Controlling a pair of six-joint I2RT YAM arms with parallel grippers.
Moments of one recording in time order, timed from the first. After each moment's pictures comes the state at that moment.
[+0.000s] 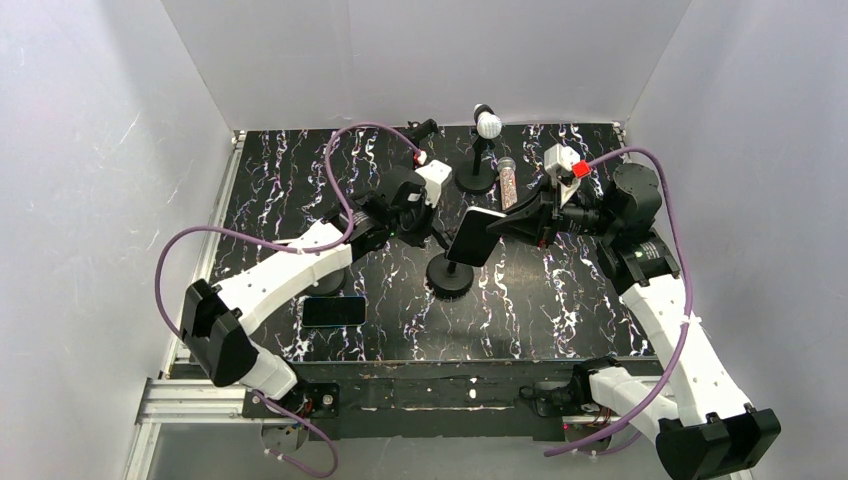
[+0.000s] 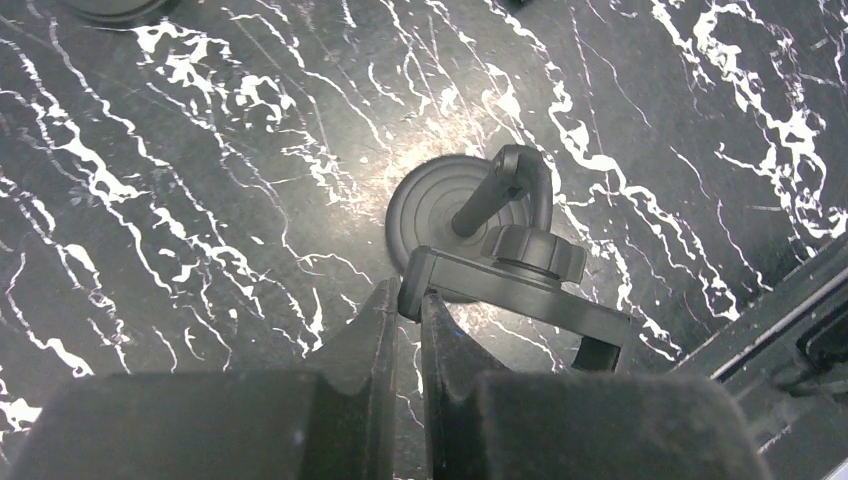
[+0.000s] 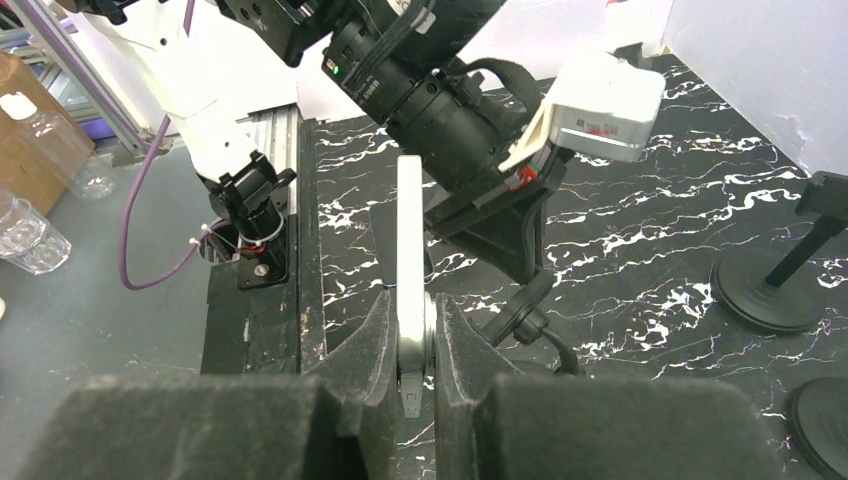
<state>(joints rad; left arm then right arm) -0.80 1.49 1.35 -0.59 -0.06 -0.13 0.28 0.96 1.03 -0.09 -1.15 0.08</state>
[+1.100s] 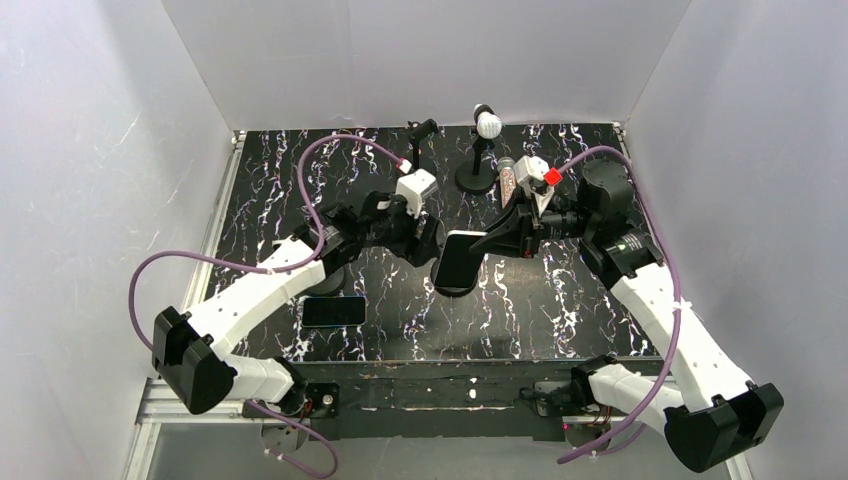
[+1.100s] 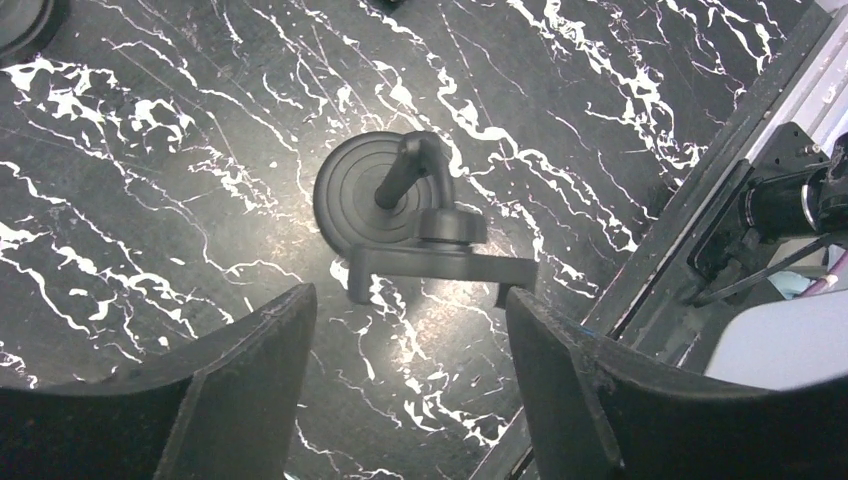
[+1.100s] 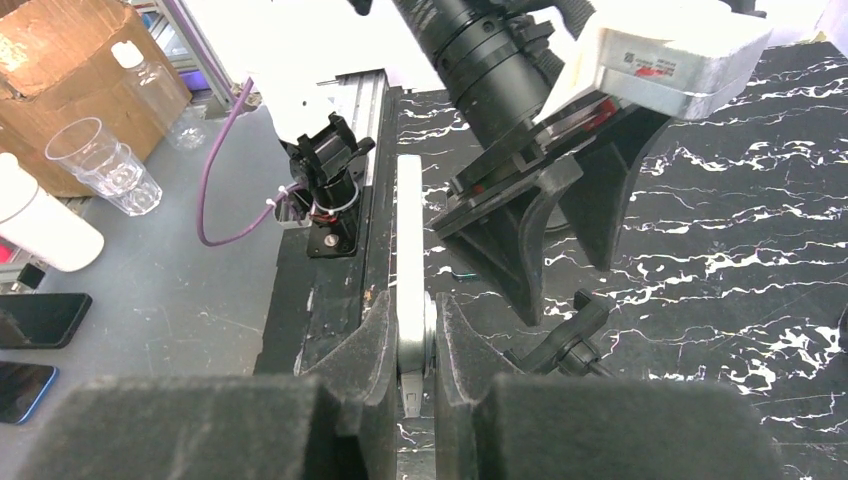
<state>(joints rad) -0.76 1.31 1.18 -0.50 0.19 -0.11 0.42 1.03 1.06 -0.17 -1.21 0.01</state>
